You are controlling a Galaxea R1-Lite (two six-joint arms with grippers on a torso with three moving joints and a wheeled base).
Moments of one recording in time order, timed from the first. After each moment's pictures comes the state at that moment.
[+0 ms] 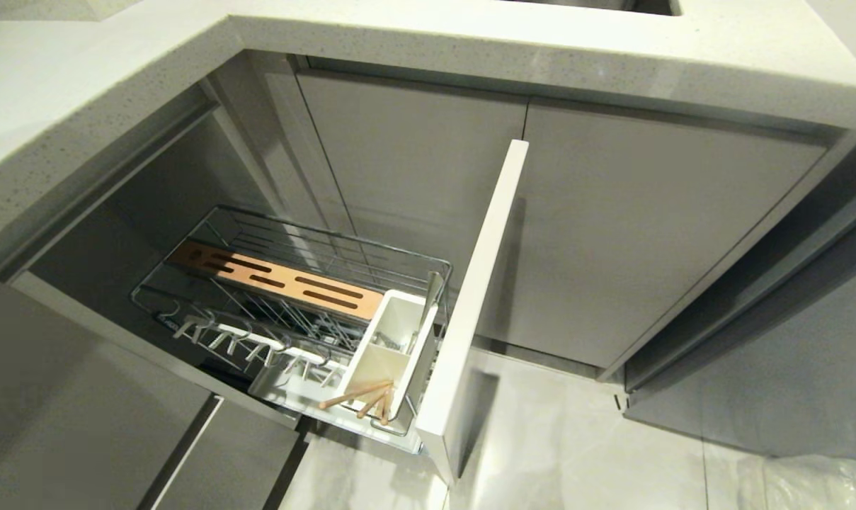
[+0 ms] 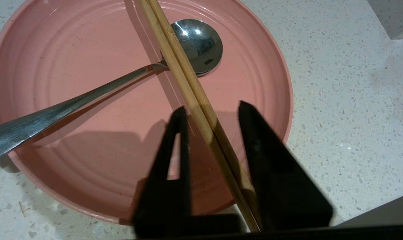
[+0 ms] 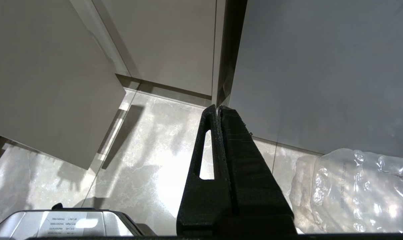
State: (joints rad) left arm 0.08 1.29 -1.69 0.66 0.72 -0.75; right arm 0.00 0.00 0.00 0.00 0.00 0.00
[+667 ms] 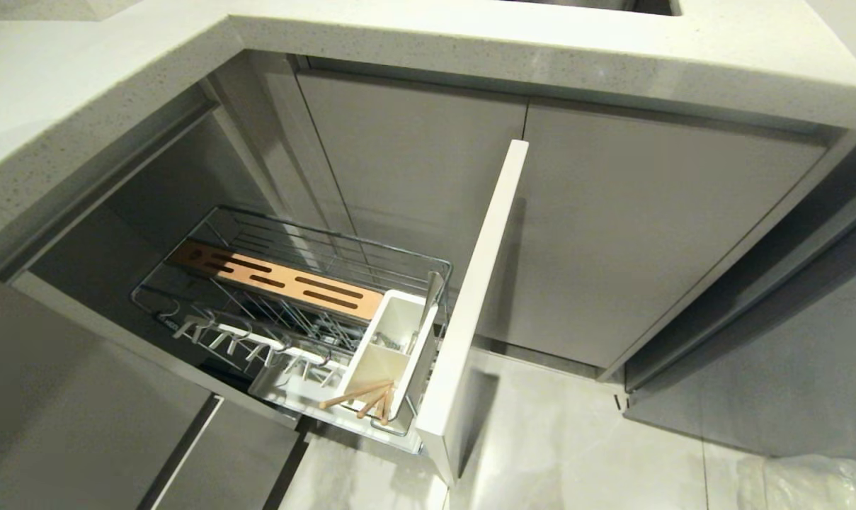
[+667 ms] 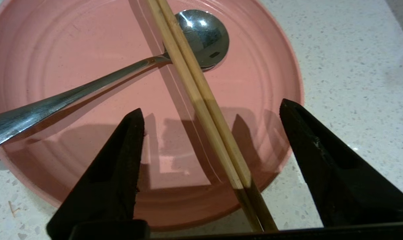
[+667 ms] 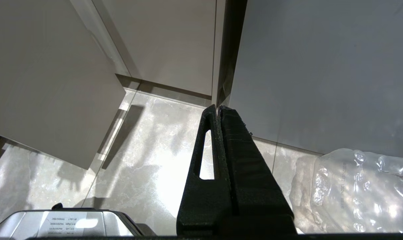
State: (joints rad) left arm 0.09 1.30 -1.67 0.66 0.72 -0.77; right arm 0.00 0.00 0.00 0.00 0.00 0.00
